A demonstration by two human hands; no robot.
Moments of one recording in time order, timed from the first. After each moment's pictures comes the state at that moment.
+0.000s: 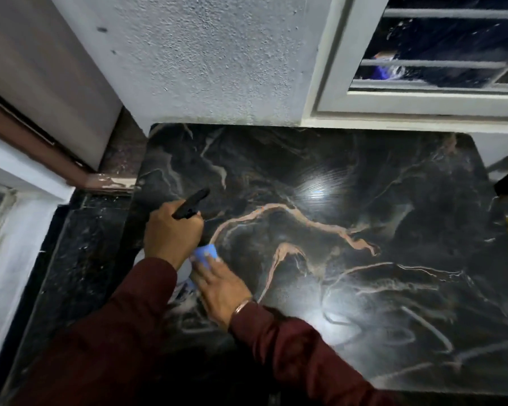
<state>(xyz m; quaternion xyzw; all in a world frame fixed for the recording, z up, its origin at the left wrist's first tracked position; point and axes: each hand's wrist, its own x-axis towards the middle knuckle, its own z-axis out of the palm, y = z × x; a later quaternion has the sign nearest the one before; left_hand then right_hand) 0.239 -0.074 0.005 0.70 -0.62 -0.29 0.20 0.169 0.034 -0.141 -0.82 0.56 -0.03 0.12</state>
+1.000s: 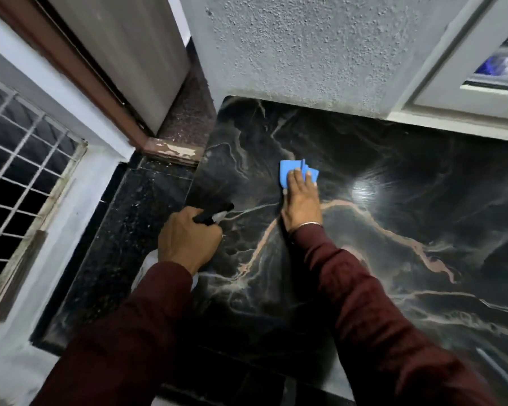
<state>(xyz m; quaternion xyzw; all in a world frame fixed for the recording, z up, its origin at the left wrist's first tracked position) 0.330 -0.056 -0.002 0.77 -0.55 -0.29 0.12 0.118 -0.099 -0.141 -0.63 0.74 -0.17 0.13</state>
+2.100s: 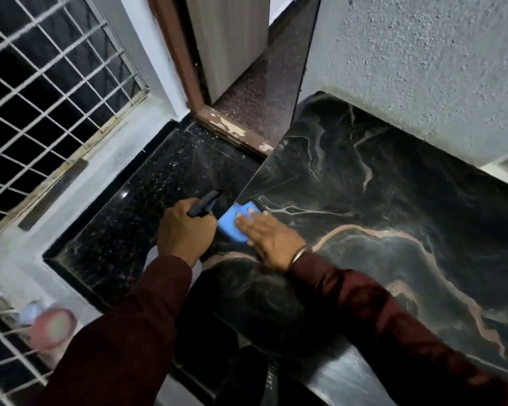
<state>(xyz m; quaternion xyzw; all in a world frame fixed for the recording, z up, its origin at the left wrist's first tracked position) 0.441 -0.024 -0.028 0.85 -0.40 -0.27 0.23 0.252 -0.059 -0.139 -0.94 0.32 -0.09 0.13</state>
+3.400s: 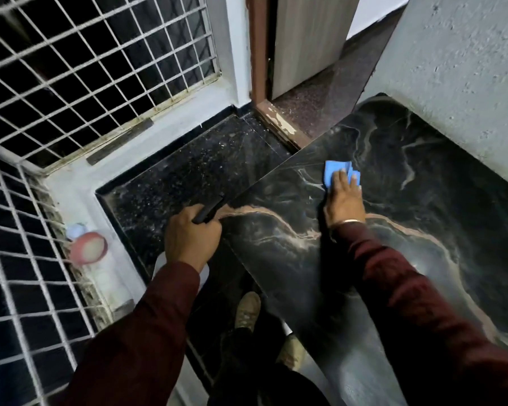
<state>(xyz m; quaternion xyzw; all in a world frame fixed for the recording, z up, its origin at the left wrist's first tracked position) 0.424 0.120 -0.019 0.90 -0.27 -0.22 0.27 0.203 -0.082 -0.125 -0.81 0.56 -0.08 0.13</state>
